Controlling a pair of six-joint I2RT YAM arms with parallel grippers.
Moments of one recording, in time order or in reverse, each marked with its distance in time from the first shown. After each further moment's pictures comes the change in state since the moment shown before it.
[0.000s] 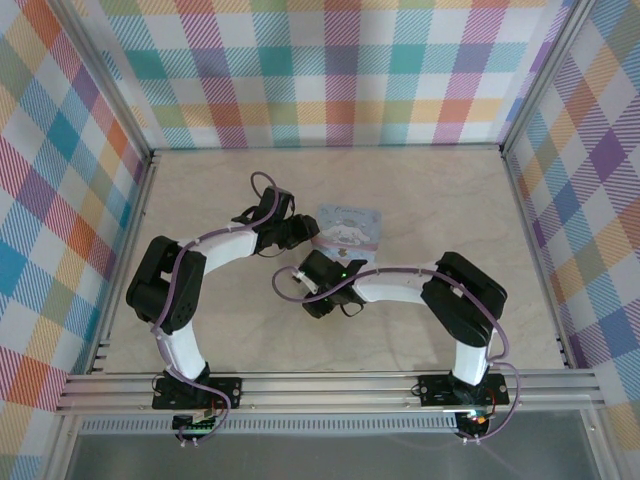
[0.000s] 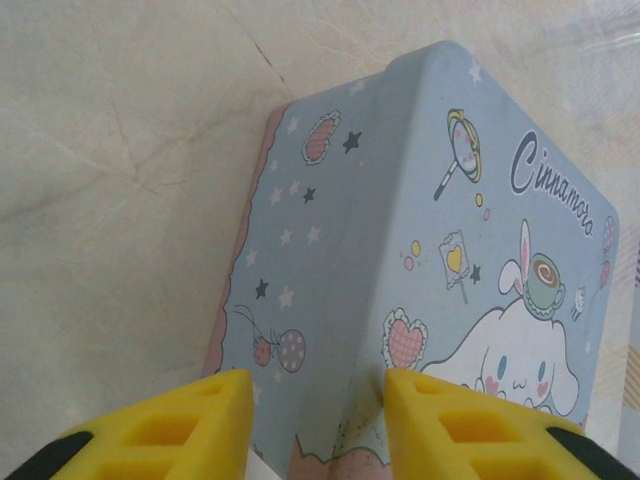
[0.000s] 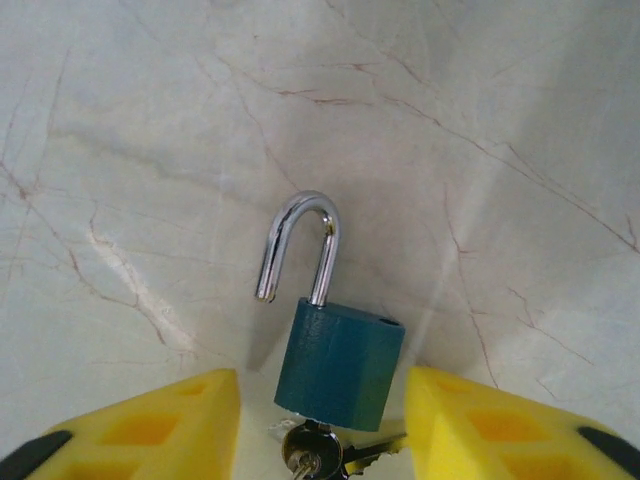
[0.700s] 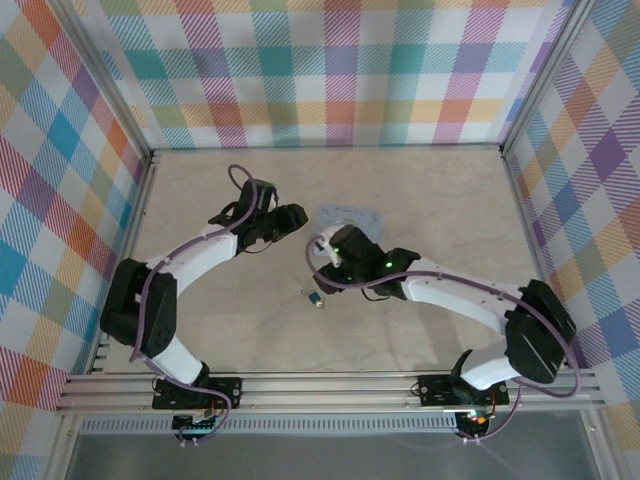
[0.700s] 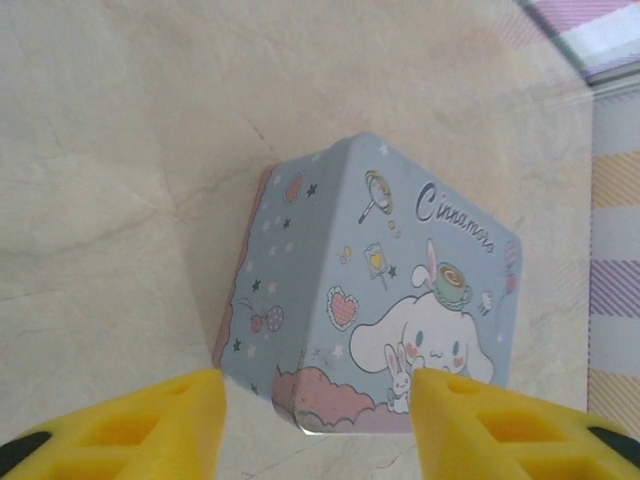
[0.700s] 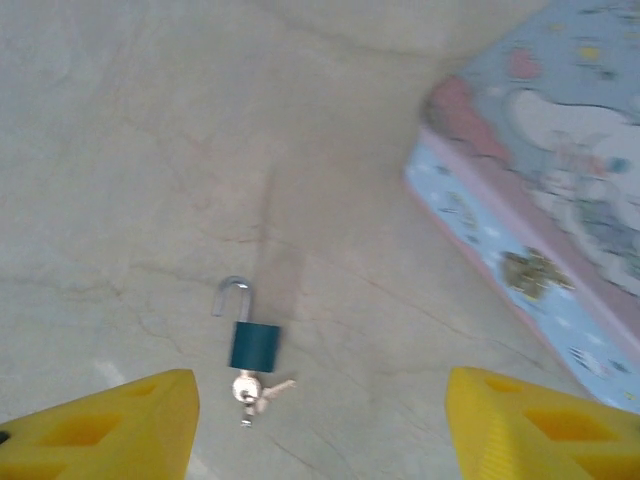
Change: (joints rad) left arm 0.058 -0.211 -0.039 -0.084 -0.044 0.019; right arm -0.096 -0.399 -0.055 -0.062 0.079 0.040
